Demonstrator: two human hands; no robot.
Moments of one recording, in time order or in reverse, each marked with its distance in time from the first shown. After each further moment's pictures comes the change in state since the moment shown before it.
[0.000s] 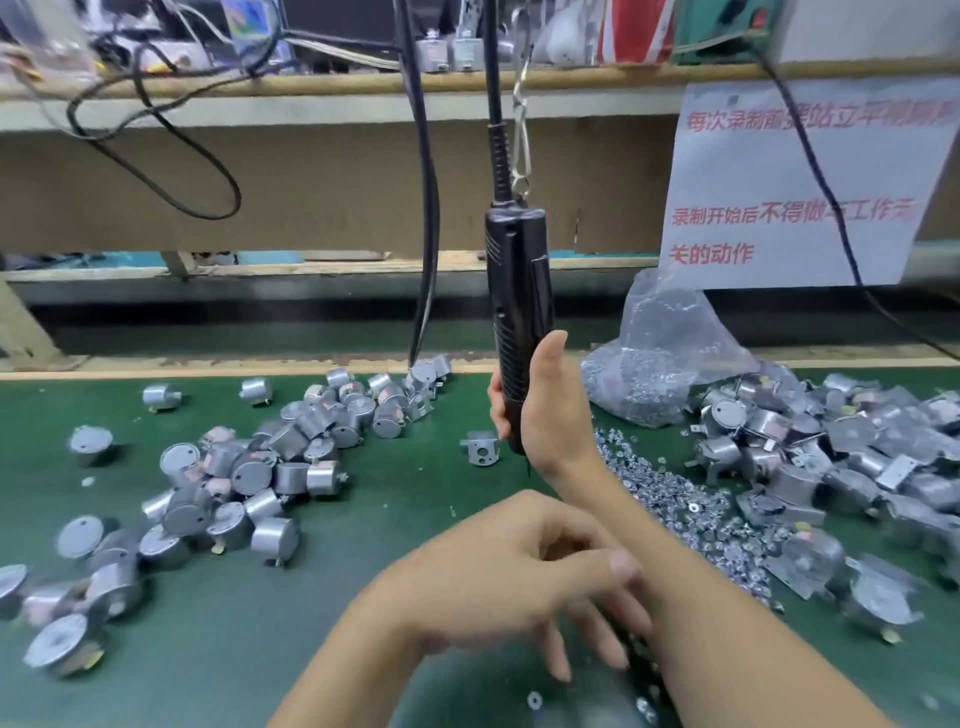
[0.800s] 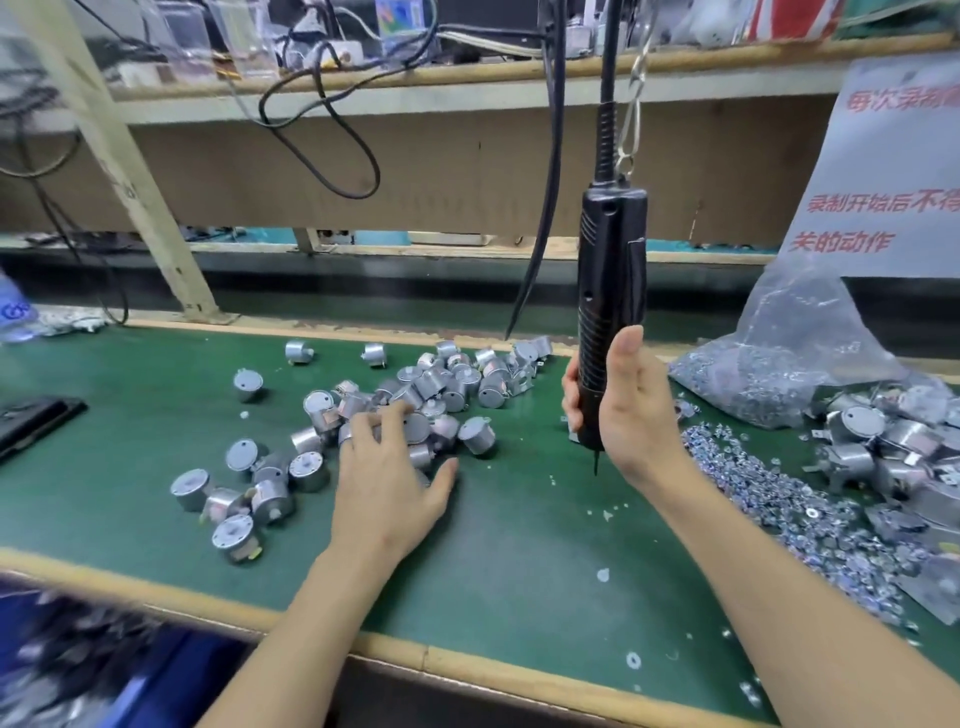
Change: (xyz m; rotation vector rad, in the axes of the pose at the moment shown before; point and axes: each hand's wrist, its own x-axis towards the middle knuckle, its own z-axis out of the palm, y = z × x) left_hand -0.074 -0.108 -0.104 0.967 1.288 -0.193; right_hand -0.022 -0.004 0.029 0.025 -0.102 -0.030
